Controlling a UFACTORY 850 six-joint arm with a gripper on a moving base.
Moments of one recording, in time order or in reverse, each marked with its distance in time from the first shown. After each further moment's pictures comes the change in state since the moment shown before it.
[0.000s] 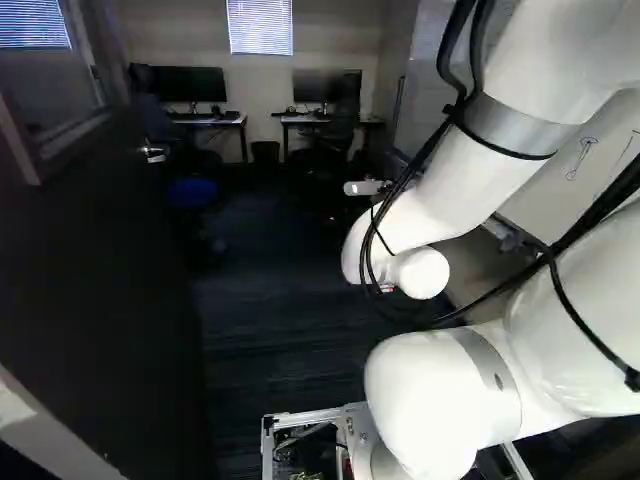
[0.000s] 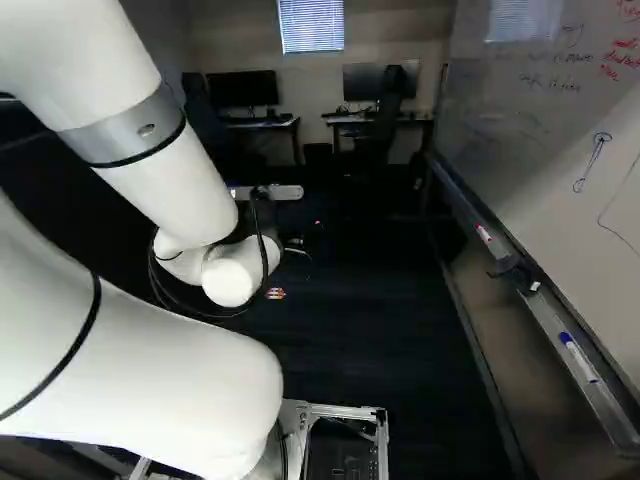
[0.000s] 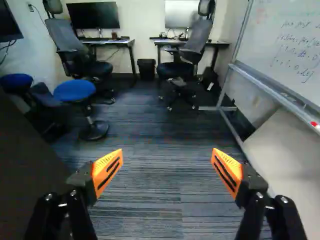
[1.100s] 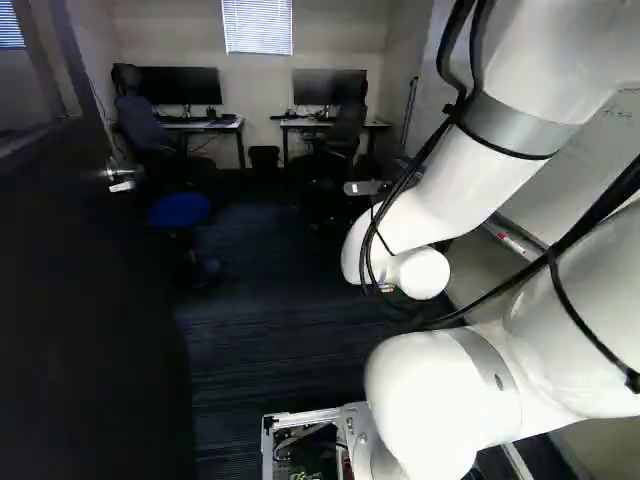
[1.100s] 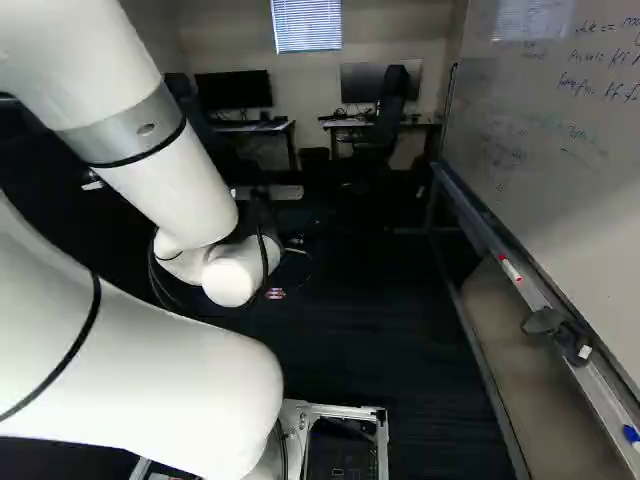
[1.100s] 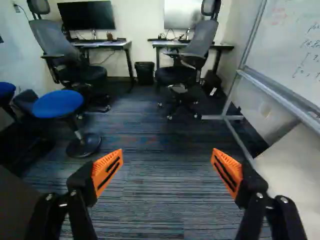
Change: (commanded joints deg) arm 0.0 0.0 0.0 0.0 0.0 0.0
